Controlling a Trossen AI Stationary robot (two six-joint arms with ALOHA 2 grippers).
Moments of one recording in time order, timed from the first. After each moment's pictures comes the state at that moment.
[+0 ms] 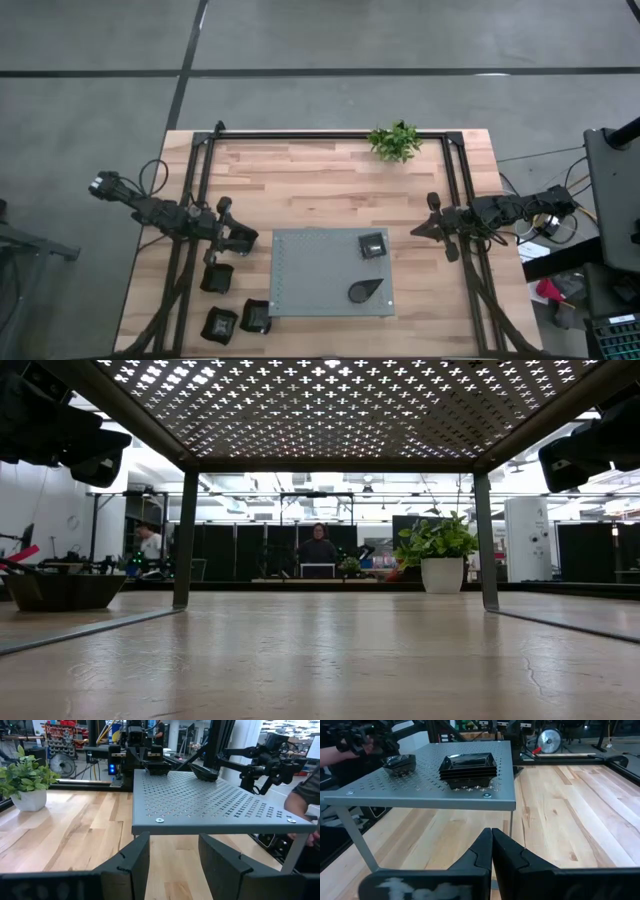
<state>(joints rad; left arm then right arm) -0.46 0.13 0.04 -0.01 -0.31 -0.11 0.26 0.03 0.12 -0.29 0.06 0.12</state>
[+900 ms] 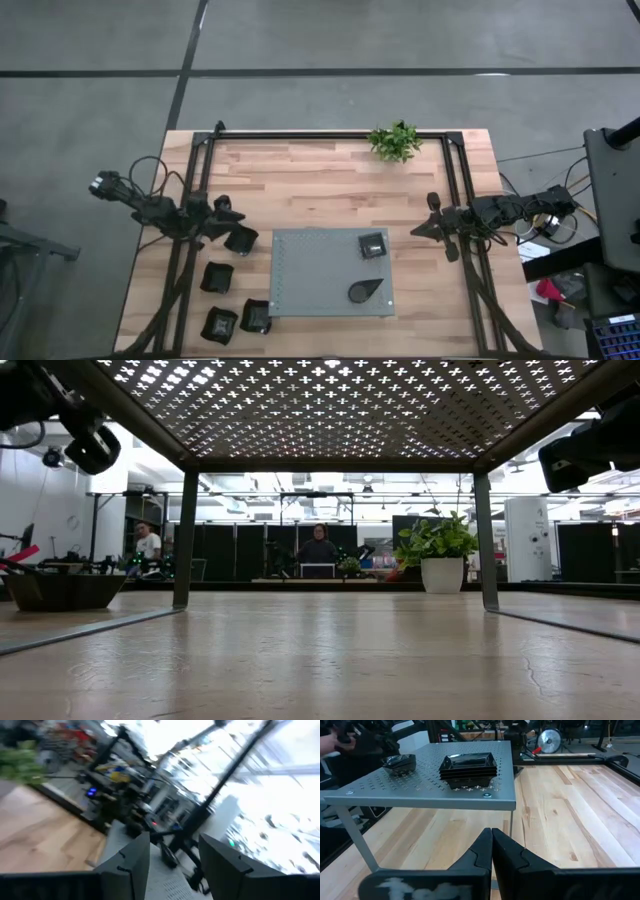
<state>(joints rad) -0.46 0.13 0.04 0.33 -0.40 -0.58 0.26 0.03 0.12 -0.29 0.06 0.12</state>
